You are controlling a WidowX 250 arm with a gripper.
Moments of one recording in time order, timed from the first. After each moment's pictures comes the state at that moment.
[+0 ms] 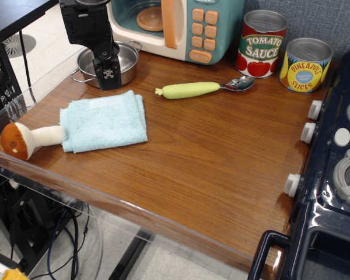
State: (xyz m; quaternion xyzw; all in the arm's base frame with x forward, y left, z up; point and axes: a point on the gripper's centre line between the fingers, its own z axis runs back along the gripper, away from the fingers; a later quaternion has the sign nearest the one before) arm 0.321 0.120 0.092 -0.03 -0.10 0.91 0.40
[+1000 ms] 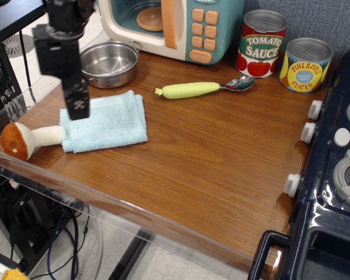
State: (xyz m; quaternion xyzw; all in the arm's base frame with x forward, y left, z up) arm 0.277 0.159 0.056 0.04 -0.10 0.93 0.34
